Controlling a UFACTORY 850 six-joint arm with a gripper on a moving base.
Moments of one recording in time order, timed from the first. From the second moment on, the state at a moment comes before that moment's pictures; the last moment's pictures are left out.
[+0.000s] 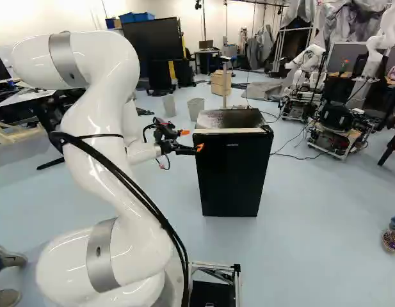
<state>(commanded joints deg) 22.7 -37.3 -47.5 70.1 78.3 0.0</state>
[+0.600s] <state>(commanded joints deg) 21.2 -41.3 -48.9 70.1 78.3 0.0</state>
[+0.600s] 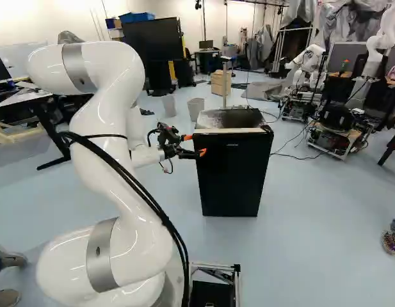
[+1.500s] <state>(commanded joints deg) 21.1 -39.5 -45.4 70.1 78.3 0.0</state>
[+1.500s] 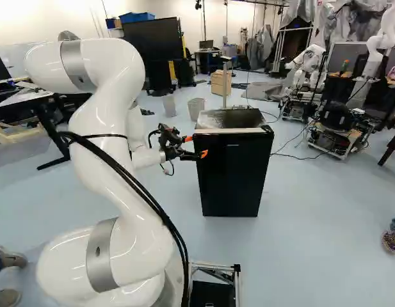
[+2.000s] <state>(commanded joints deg) 22.5 -36.7 -40.3 70.1 78.3 0.0</state>
